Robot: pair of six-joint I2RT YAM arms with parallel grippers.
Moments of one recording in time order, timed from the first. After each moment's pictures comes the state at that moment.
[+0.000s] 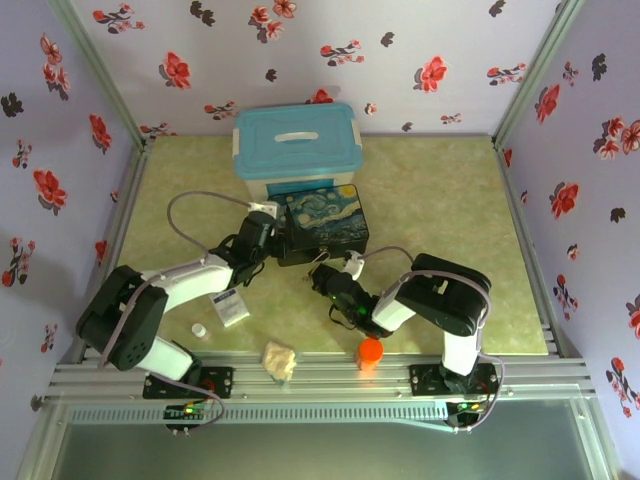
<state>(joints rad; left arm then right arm) -0.65 1.49 0.71 0.11 -0.23 -0.38 1.05 1.86 0.50 0.91 0.45 1.22</state>
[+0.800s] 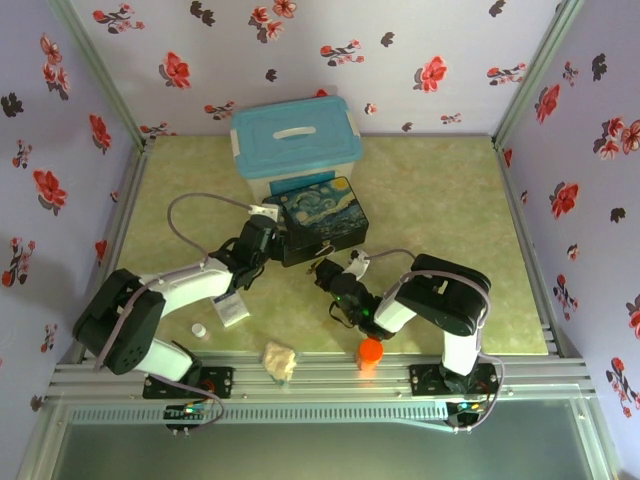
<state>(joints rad) -0.67 1.46 0.68 0.11 -0.27 -0.36 1.05 1.86 0.47 1.04 0.53 1.24</state>
